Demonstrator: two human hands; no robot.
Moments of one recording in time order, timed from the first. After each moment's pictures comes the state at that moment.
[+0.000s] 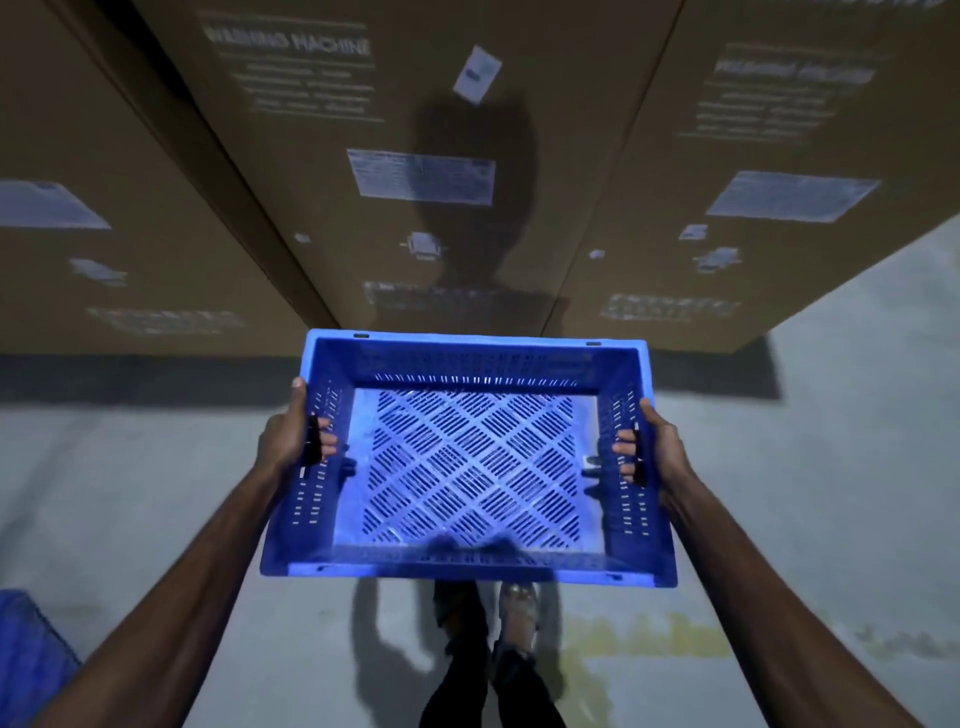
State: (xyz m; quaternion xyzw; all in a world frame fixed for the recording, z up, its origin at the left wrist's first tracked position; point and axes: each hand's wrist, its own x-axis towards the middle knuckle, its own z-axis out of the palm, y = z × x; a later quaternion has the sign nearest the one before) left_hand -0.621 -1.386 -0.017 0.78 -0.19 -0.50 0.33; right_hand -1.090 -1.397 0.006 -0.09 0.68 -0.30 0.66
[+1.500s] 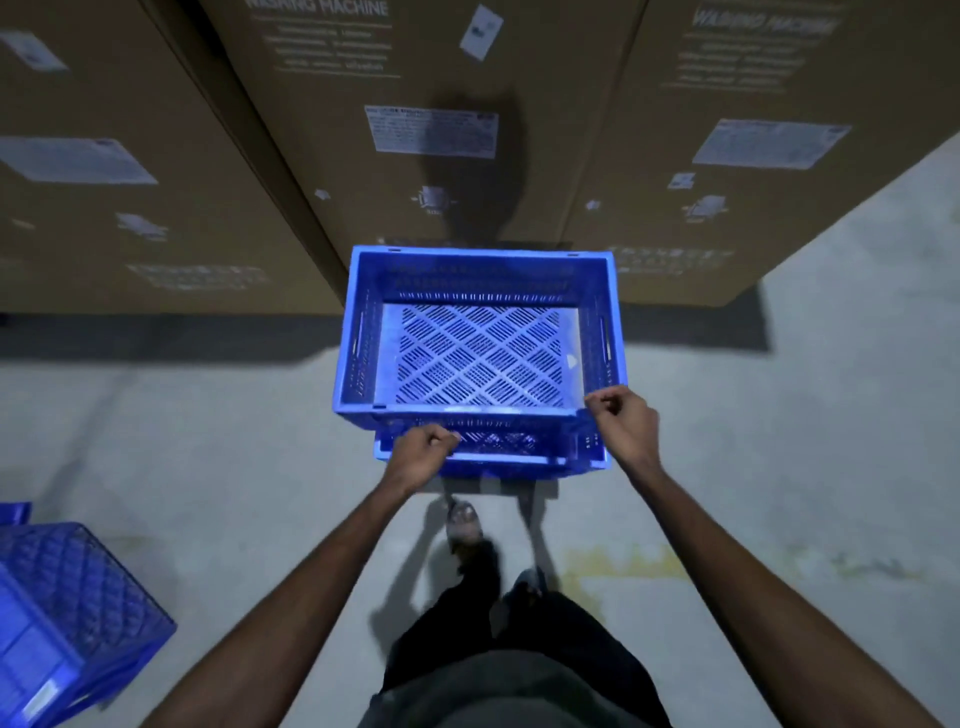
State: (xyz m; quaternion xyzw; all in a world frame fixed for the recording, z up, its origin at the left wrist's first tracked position) left_hand -0.752 -1.241 0.006 0.72 -0.45 -0.51 0.14; right_hand -1.051 -1.279 0.043 -0.45 0.79 -0.22 0.36
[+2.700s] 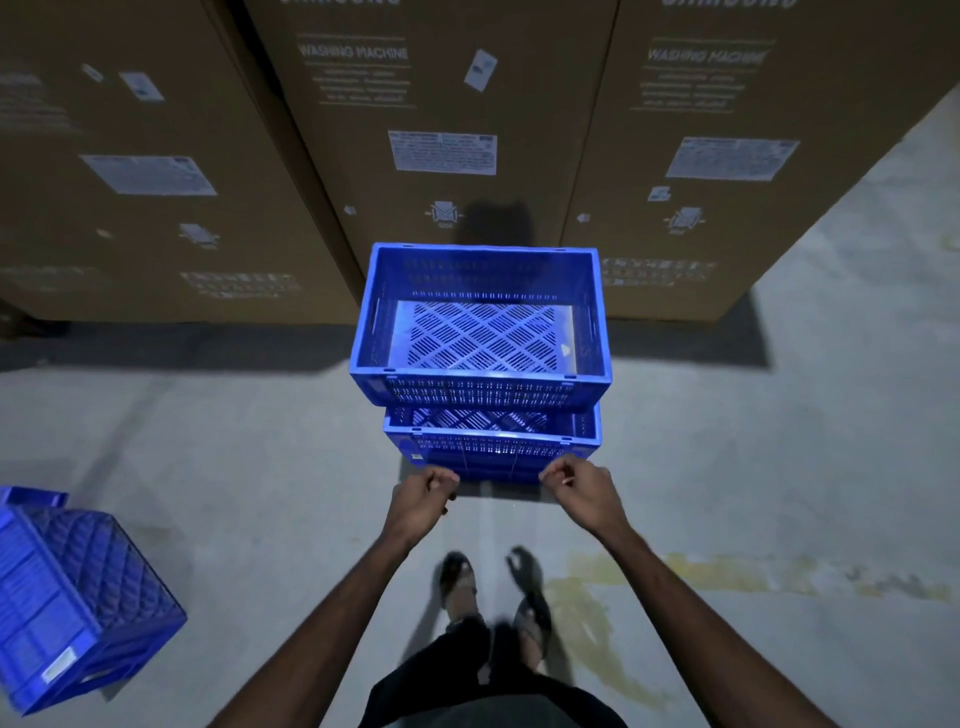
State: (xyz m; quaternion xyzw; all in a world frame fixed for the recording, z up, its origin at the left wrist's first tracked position) left_hand -0.787 -1.077 0.056 0.73 -0.39 -0.52 0.22; right_hand -1.044 -1.109 0.044 -0.56 0.70 -0.11 0.43
